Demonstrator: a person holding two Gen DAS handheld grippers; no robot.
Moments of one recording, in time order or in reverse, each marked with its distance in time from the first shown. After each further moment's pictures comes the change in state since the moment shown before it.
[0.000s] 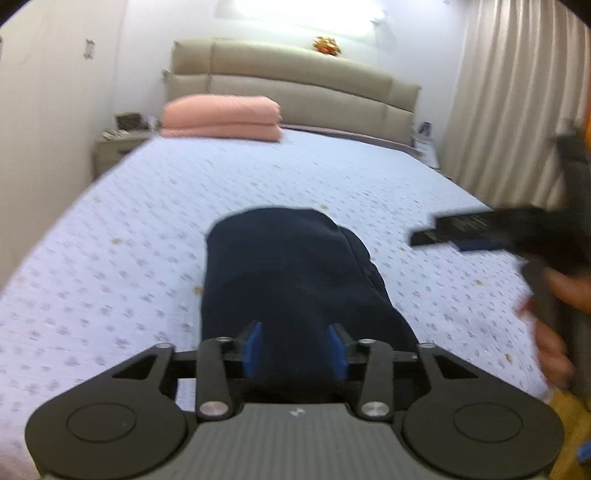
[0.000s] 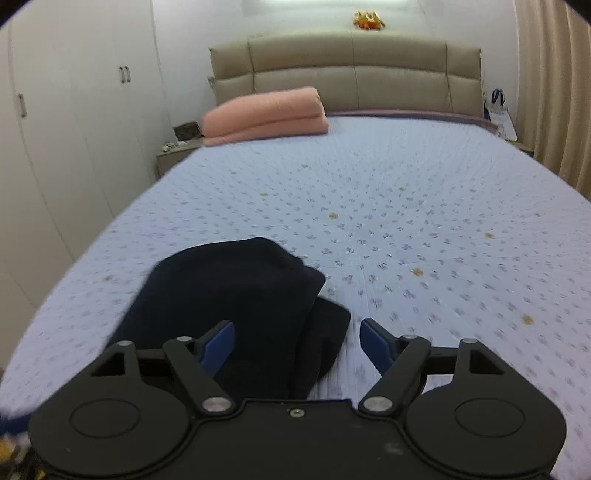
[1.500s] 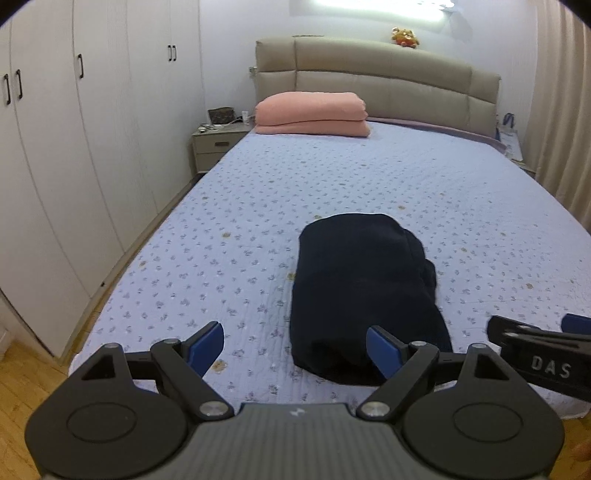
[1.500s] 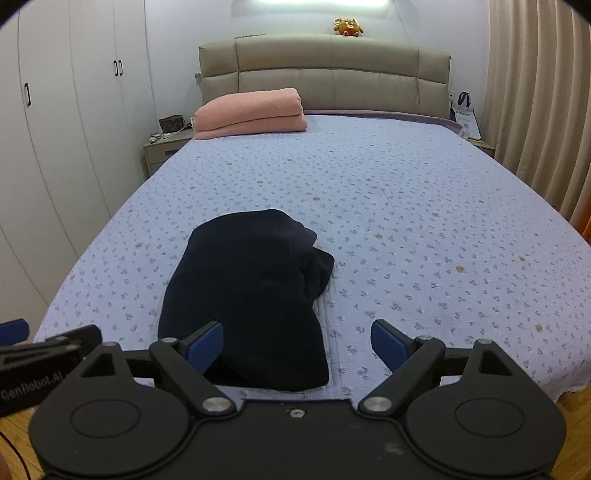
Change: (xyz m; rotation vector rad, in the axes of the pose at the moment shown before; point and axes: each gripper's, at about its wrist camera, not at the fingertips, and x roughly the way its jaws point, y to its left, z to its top) left arm -0.118 -0.030 0.026 -0.042 0.074 0.320; right arm -0.135 0.053 -0.048 0.001 0.030 -0.103
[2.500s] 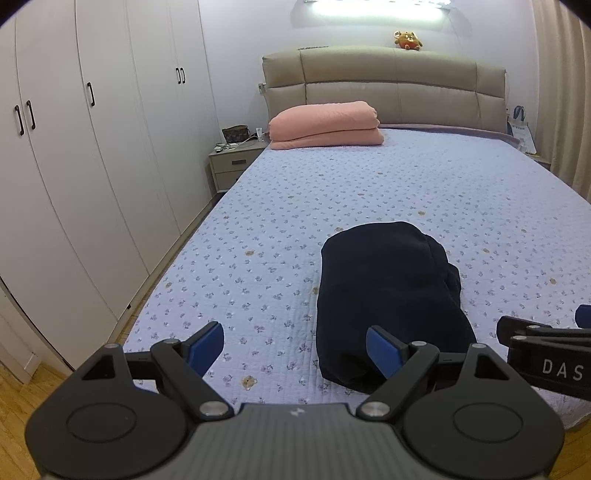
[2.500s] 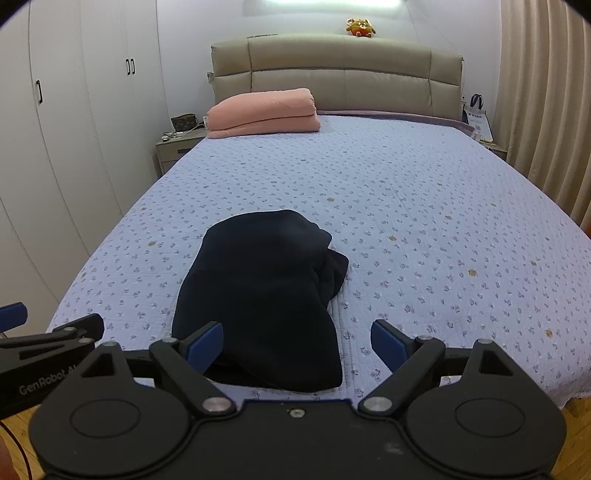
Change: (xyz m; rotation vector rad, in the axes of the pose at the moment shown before) left arm -0.008 0.000 0.004 0.061 -0.044 0.078; right arm -0.003 0.003 0.002 -0.022 0.000 0.041
